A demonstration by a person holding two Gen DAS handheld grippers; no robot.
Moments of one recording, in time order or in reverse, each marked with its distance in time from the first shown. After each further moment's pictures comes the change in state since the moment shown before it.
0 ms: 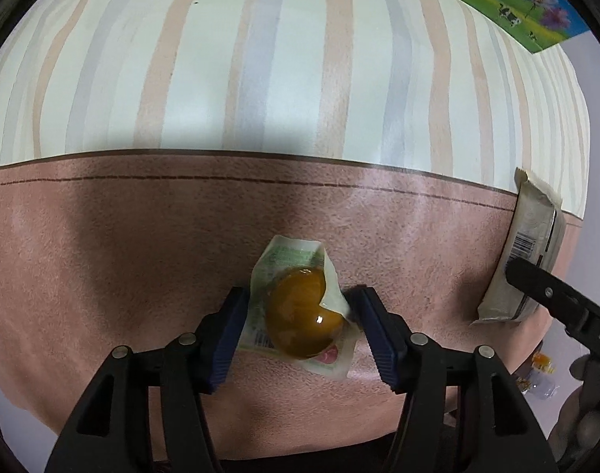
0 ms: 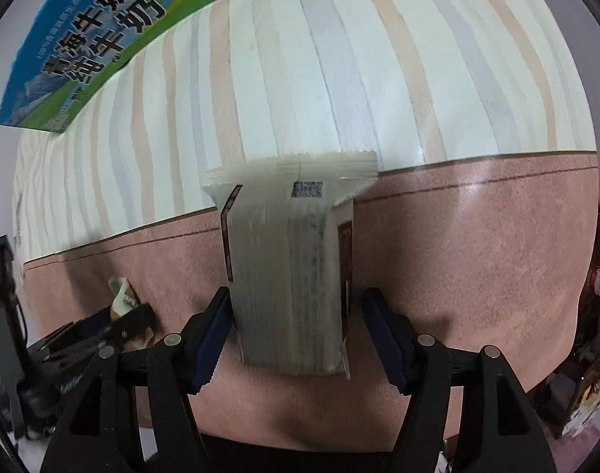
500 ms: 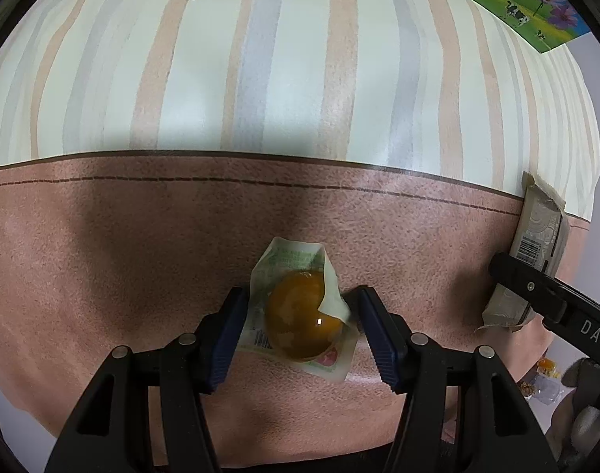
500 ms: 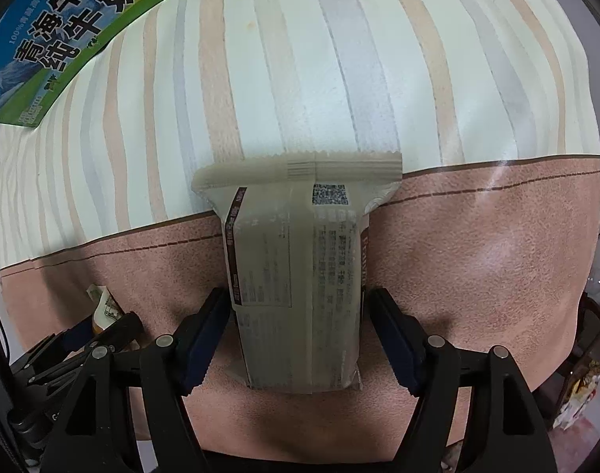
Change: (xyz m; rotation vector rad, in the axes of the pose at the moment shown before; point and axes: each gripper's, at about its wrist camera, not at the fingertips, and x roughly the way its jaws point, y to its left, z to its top) left arm 0.025 -0.012 0.002 -0.005 -0.015 0.021; right arm 0.037 0.045 0.011 0.004 0.007 -0.070
